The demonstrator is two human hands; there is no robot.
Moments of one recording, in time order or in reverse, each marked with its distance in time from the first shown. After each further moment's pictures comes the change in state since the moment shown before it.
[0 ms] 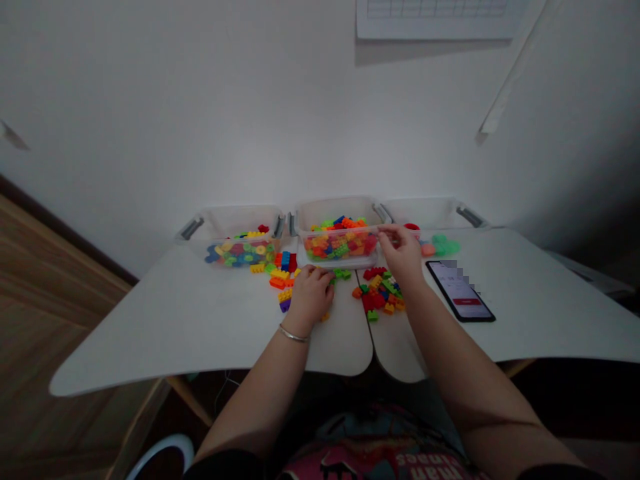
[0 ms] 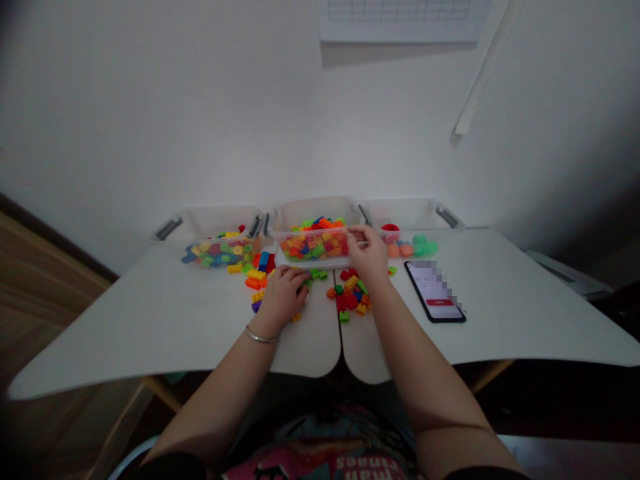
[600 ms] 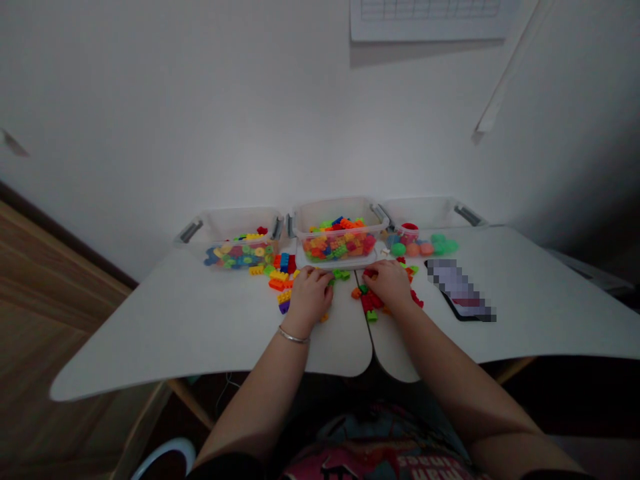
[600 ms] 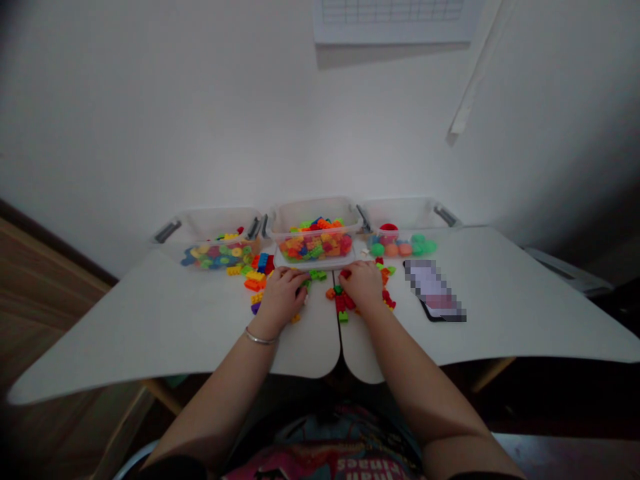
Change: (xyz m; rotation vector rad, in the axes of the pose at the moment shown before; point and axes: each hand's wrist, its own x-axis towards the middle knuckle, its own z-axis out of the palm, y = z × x) left_hand 0.001 0.003 -0.001 0.041 -0.005 -0.006; right_hand -0.049 0.024 0.000 -0.841 -0.427 -0.023
